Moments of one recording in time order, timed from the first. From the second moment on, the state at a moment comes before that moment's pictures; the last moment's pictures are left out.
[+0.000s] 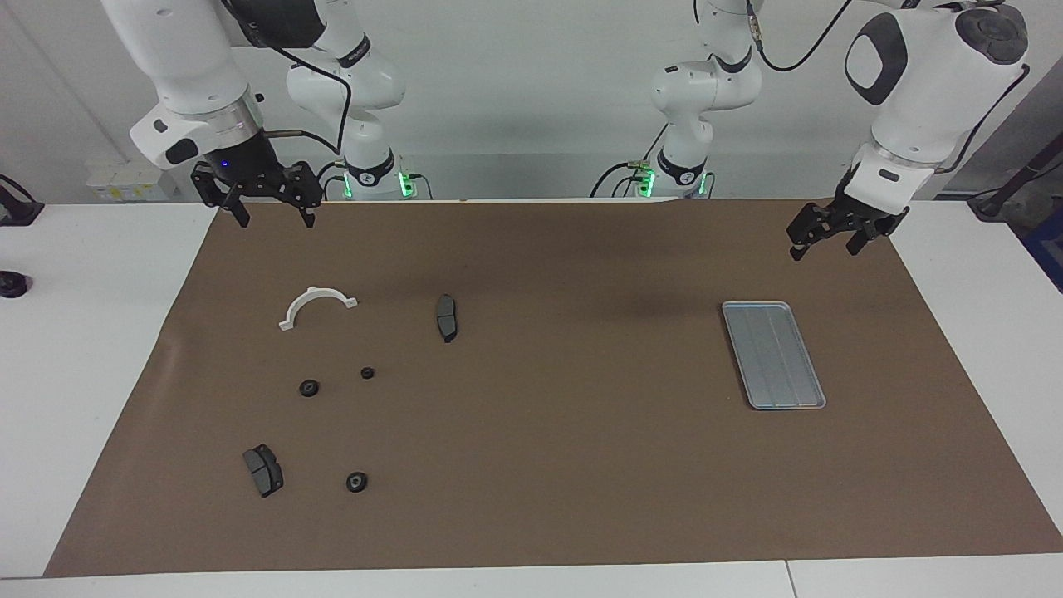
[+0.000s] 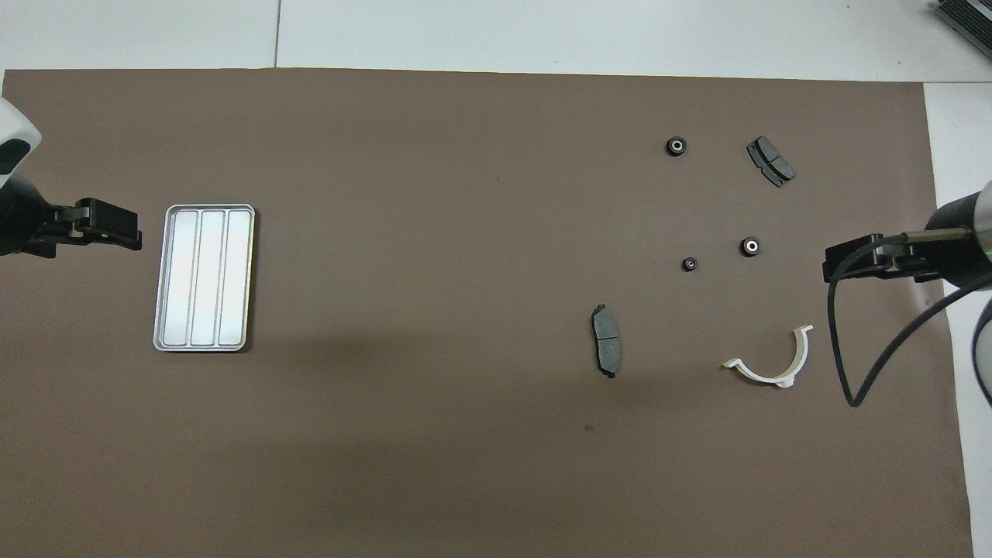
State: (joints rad) left arm 0.04 0.02 -0.08 -1.65 0.00 1.67 -0.06; right arm 0.04 -0.06 0.01 -1.65 -0.01 1.57 0.07
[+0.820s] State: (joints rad) left arm 0.05 0.01 -0.08 -1.66 0.00 1.67 -0.06; right arm 0.04 -0.05 0.01 -1.66 -0.01 1.64 0.07
